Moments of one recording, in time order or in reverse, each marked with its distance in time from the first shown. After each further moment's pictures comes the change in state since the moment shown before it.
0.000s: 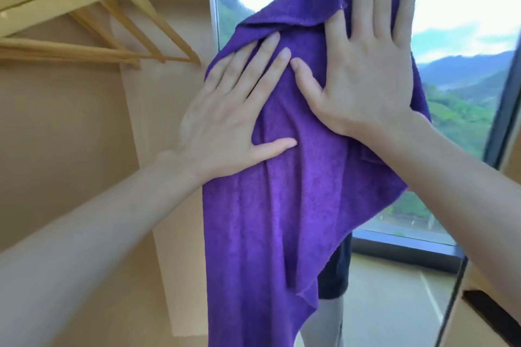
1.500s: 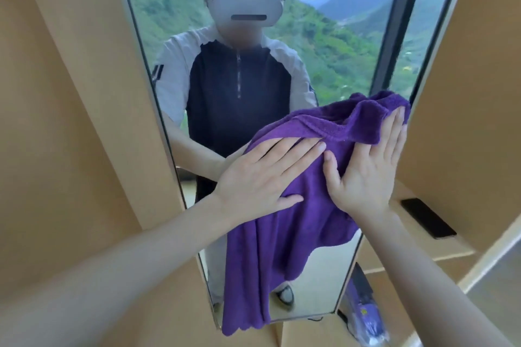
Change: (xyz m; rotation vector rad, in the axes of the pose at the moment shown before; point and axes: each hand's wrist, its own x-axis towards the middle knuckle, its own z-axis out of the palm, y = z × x) left_hand -0.114 0.183 0.073 -0.025 -0.147 0.294; right_hand -0.281 0.087 0.024 -0.033 -0.024 0.204
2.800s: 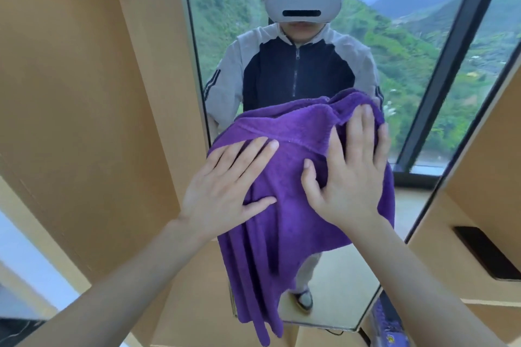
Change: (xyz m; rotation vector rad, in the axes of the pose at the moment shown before) left_hand -0.097 -0.017 -0.009 -0.063 -0.054 -0.396; right_hand 0.000 -0.066 0.018 0.189 -0.001 -0.240
